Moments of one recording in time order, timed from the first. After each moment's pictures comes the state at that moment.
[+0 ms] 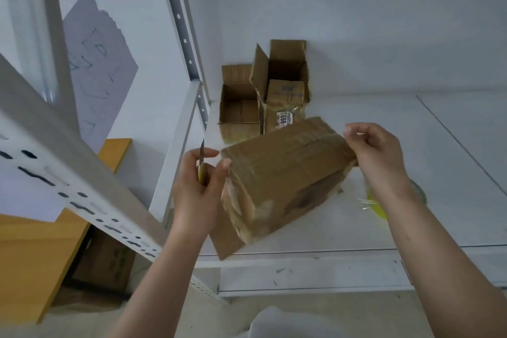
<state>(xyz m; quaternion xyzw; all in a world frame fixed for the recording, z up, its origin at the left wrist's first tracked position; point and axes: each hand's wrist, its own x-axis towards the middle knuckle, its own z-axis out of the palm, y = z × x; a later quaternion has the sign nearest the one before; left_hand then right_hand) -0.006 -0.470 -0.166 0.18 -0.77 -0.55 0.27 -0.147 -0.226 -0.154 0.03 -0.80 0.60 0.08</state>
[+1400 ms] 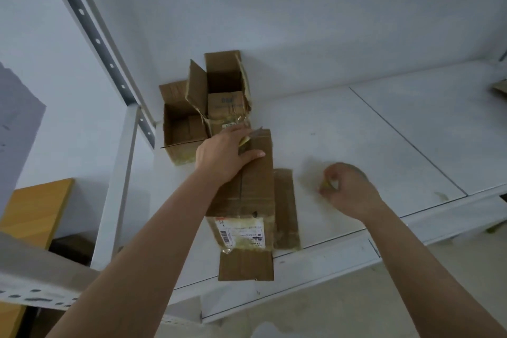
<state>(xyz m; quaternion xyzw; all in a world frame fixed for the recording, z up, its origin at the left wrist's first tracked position) -0.148 -0.413 -0.142 -0.05 -0.99 -0.14 0.06 -0.118 -0.160 -0.179 -0.02 -0.96 0.28 -0.09</state>
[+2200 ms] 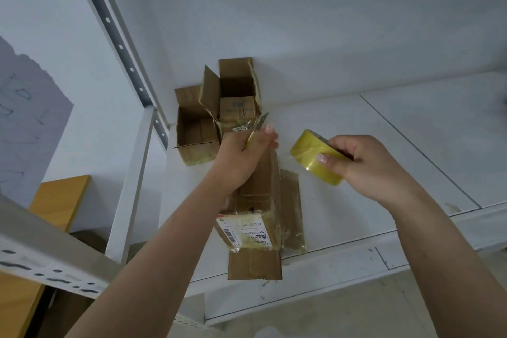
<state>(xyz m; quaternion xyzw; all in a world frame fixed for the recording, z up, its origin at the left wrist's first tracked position) -0.105 -0.393 -0.114 -0.03 -0.84 -0.54 0.05 -0.096 -0.176 -0.084 0.11 -0.88 0.46 -0.03</state>
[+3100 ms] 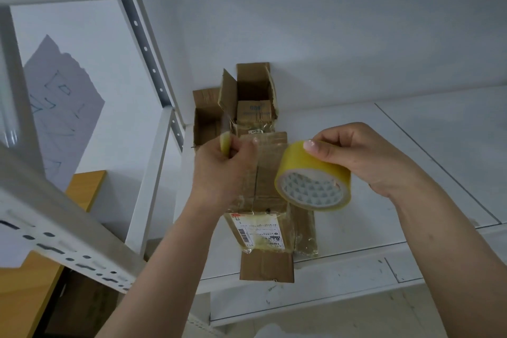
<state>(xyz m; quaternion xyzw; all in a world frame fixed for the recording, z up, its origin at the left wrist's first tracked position) -0.058 -0.420 -0.099 0.08 -0.75 -0.62 0.20 -0.099 -0.211 -0.054 0.20 -0.80 0.55 -0.12</state>
